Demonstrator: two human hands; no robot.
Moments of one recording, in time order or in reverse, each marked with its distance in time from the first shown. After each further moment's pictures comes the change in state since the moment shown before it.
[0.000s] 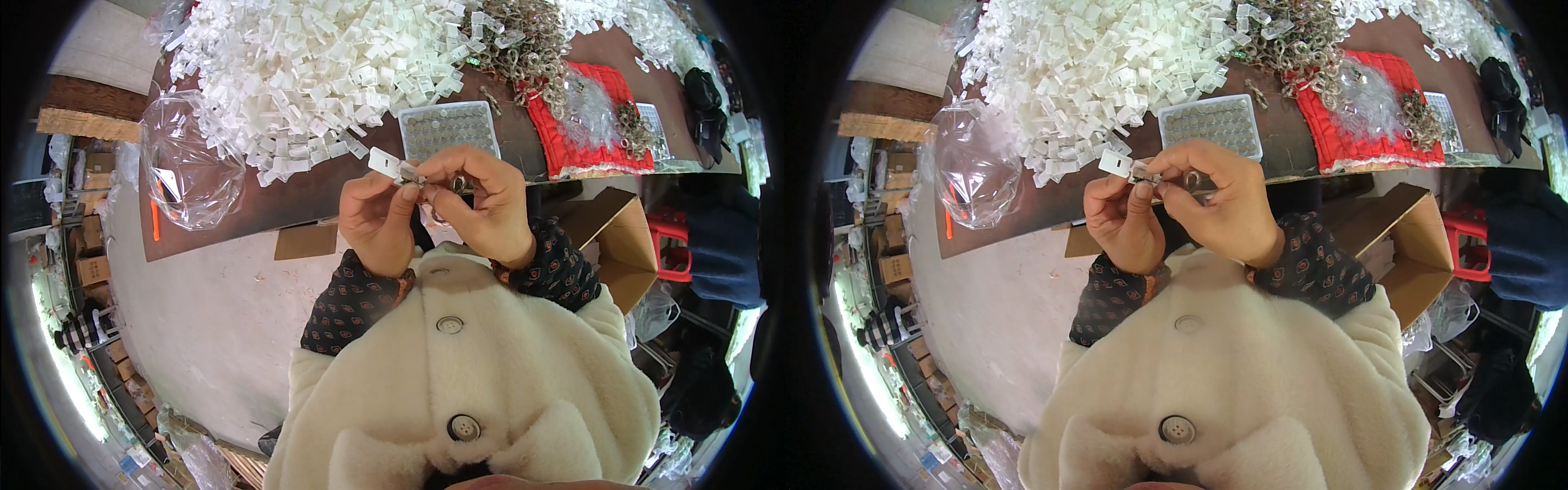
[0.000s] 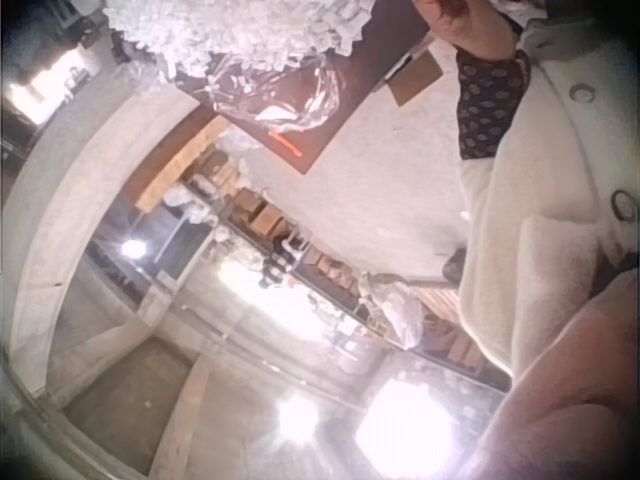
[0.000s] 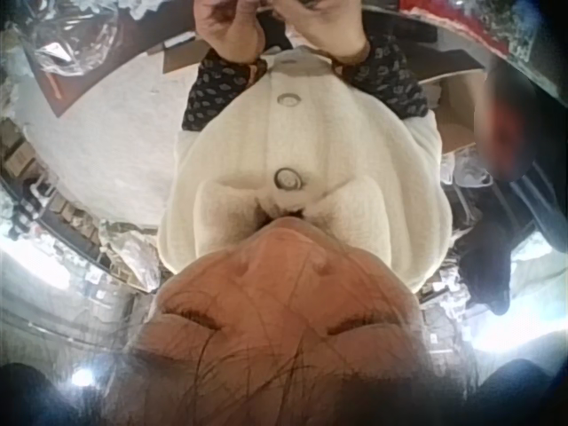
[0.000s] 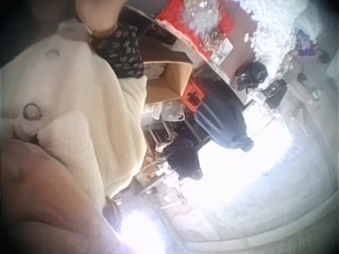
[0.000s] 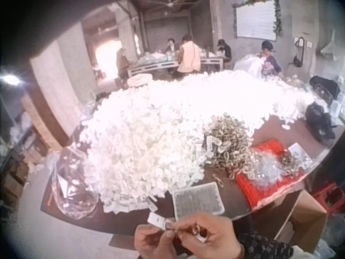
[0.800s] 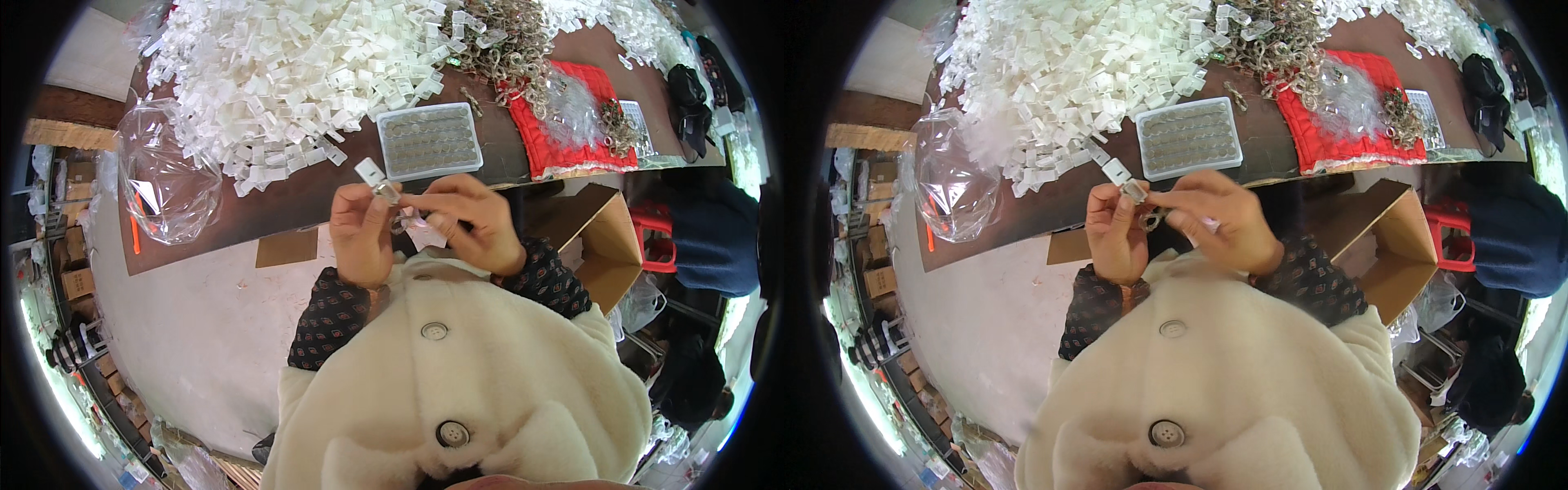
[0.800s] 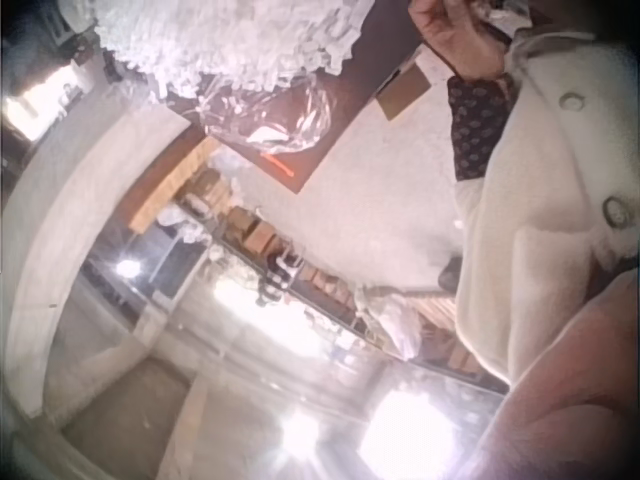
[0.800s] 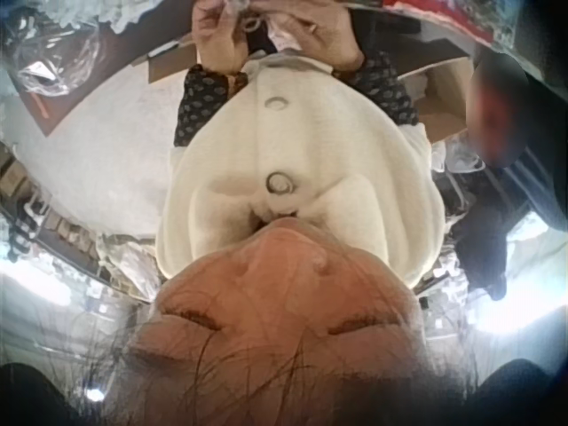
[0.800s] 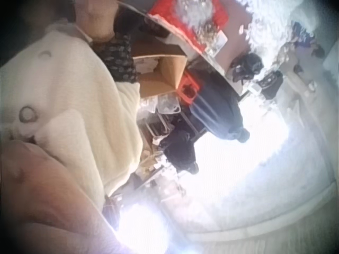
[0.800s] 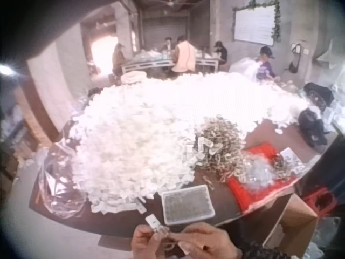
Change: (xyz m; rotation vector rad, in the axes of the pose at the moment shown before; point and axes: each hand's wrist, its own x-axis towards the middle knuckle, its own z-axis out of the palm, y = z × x) left_hand -0.013 -0.003 -0.026 -0.156 0.064 -0.481; right_hand -0.023 0.024 -0.030 -0.454 -0.086 -0.216
